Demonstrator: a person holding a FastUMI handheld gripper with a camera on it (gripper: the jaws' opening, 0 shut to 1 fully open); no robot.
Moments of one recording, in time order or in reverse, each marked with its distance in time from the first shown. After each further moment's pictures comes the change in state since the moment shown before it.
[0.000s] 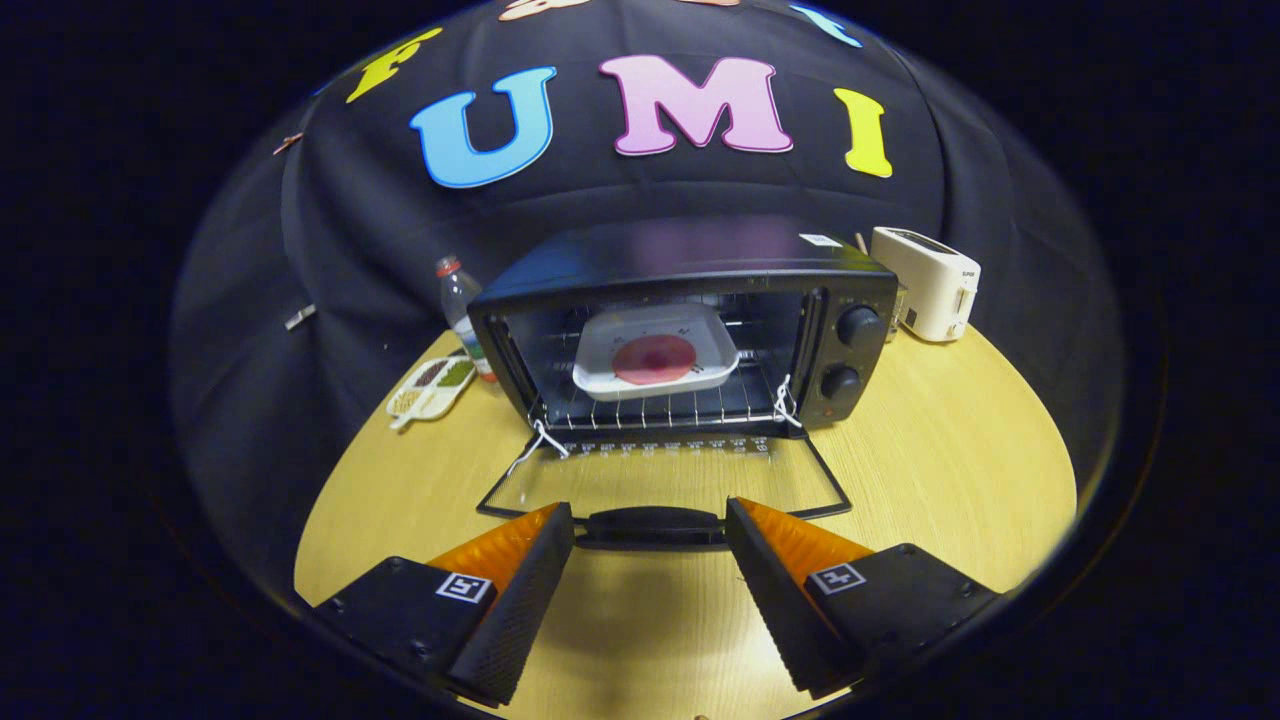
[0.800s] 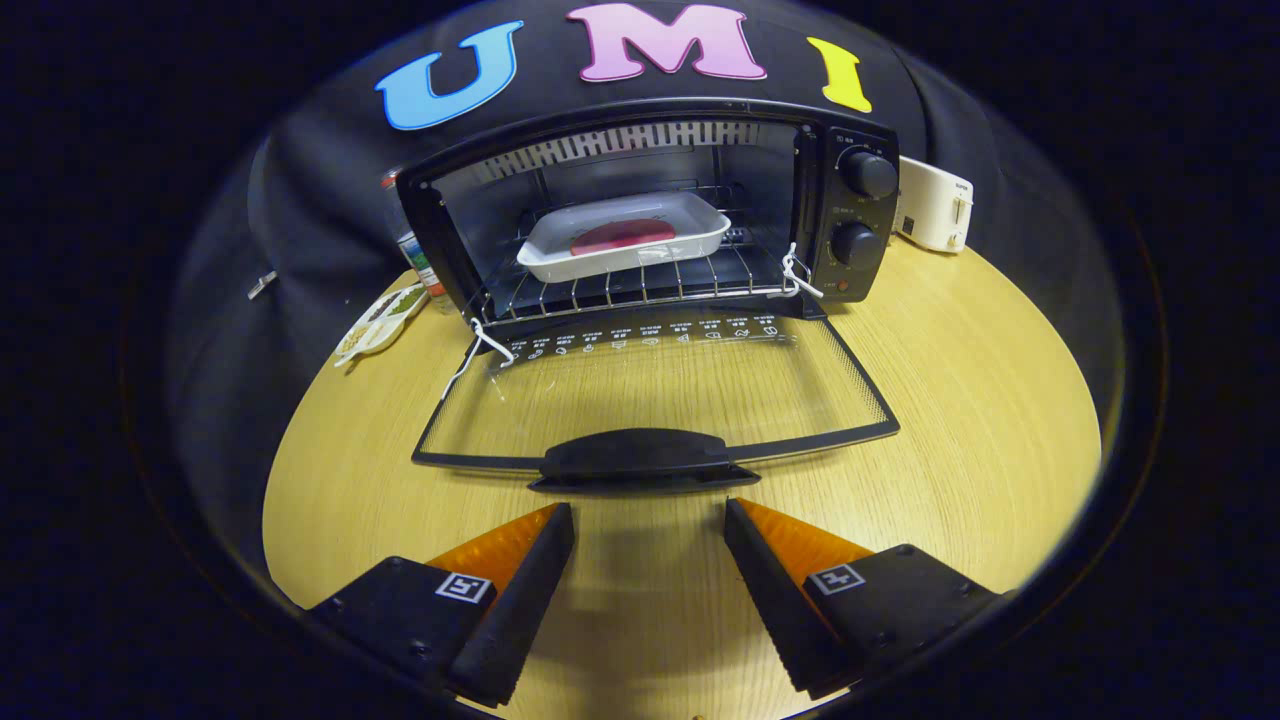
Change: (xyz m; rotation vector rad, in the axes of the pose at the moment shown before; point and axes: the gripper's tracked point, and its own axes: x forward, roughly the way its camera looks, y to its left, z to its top) arm 0.066 -0.002 -0.066 0.133 0.138 -0.054
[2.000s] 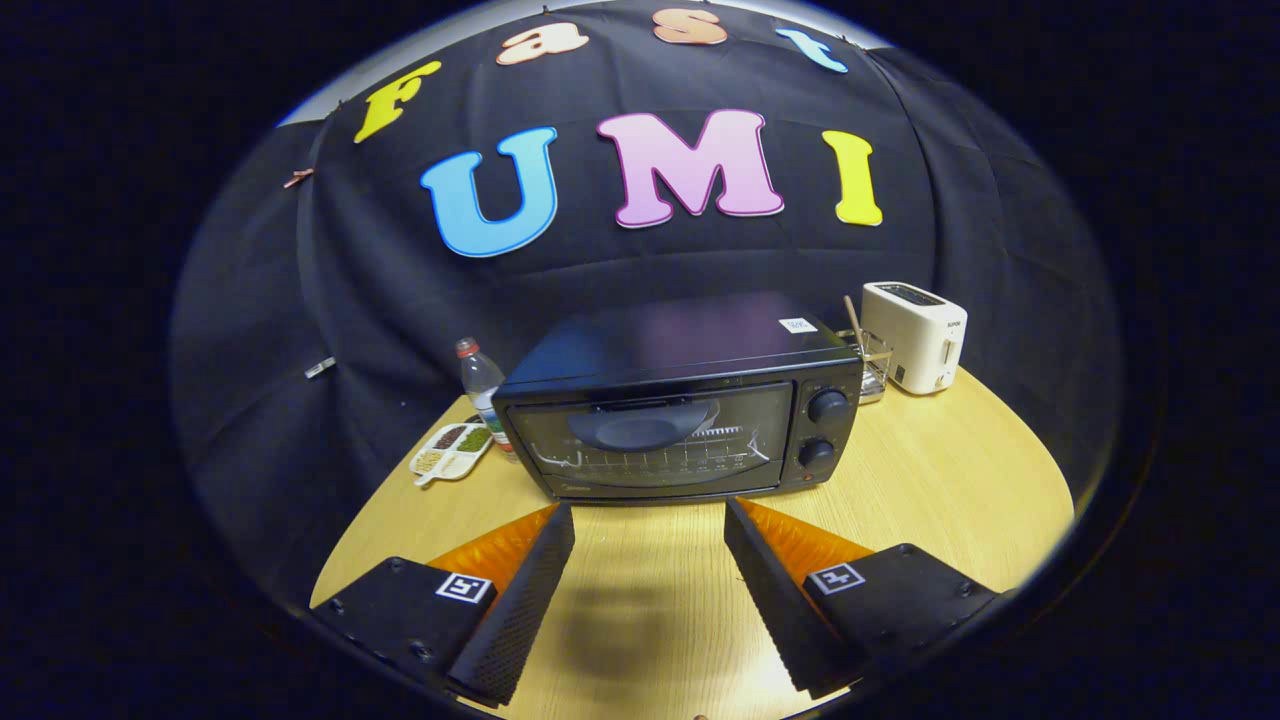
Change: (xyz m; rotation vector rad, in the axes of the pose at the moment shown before) arm -0.148 0.022 0.135 -0.081 -0.369 0.147
